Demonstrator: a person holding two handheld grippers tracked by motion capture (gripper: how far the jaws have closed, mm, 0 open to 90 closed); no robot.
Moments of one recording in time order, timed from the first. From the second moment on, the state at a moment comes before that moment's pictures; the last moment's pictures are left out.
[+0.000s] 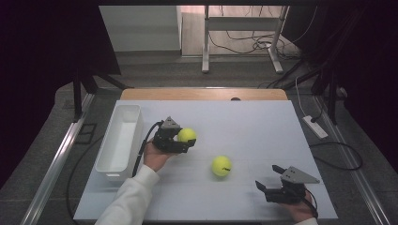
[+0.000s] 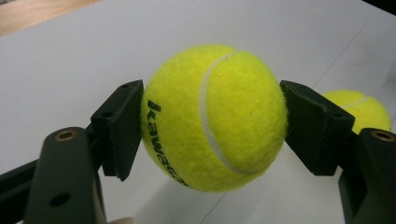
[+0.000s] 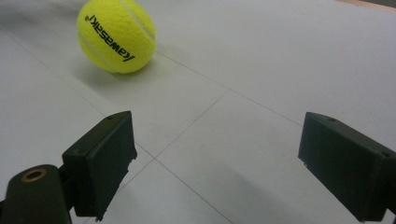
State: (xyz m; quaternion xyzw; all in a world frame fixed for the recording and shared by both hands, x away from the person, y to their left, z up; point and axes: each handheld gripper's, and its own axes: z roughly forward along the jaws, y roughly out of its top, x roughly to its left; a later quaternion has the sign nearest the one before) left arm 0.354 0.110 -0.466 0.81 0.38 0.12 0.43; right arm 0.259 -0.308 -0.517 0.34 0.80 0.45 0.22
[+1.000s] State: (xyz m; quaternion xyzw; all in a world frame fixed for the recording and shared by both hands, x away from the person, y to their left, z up) left arm 0.341 0.124 -0.438 0.78 0.39 0.15 0.46; right arm 0.258 -0.307 -0.517 0.34 0.80 0.45 0.22
